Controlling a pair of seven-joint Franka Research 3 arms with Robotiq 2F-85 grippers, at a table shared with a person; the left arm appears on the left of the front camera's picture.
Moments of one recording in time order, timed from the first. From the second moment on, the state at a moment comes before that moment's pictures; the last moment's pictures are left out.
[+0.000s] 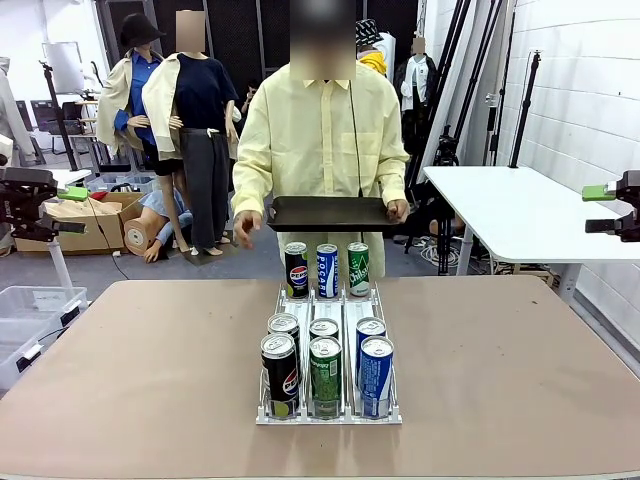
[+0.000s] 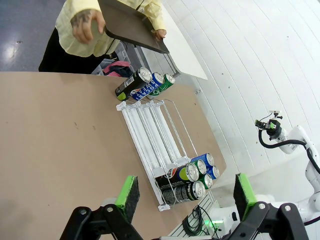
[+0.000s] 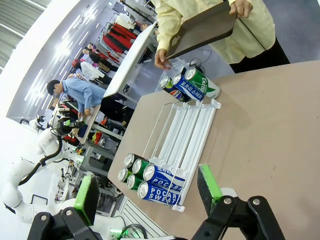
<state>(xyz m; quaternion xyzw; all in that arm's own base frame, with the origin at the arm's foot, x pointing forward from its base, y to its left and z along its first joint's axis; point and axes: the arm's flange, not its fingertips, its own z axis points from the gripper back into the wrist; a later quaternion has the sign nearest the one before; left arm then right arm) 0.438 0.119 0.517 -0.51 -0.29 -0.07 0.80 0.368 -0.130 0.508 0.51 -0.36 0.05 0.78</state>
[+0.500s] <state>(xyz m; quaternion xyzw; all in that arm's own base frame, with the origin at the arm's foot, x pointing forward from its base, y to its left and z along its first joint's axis) 0.438 0.119 0.517 -0.51 -0.29 -0.07 0.80 0.368 -0.130 0.508 0.51 -0.36 0.05 0.78</state>
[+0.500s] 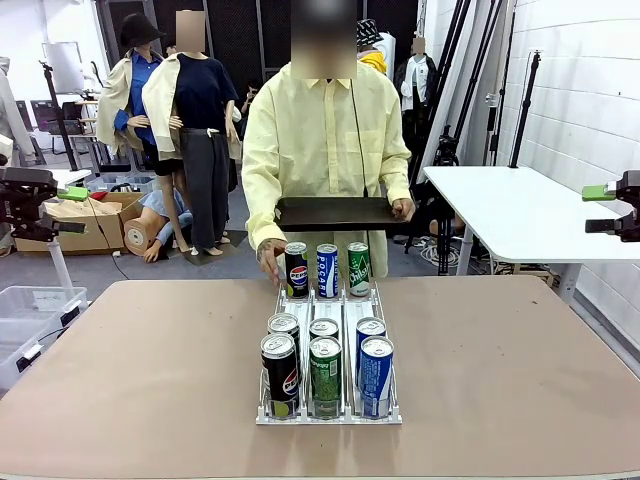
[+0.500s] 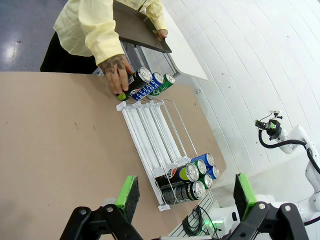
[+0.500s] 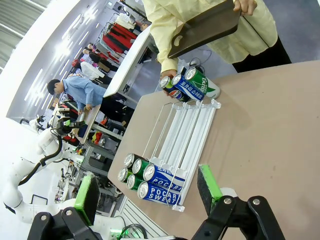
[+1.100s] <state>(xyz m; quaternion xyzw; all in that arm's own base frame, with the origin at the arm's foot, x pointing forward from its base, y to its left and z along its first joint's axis) 0.438 0.119 0.517 -0.51 -0.29 -0.07 0.80 0.368 -0.130 0.508 0.51 -0.36 0.05 0.78</state>
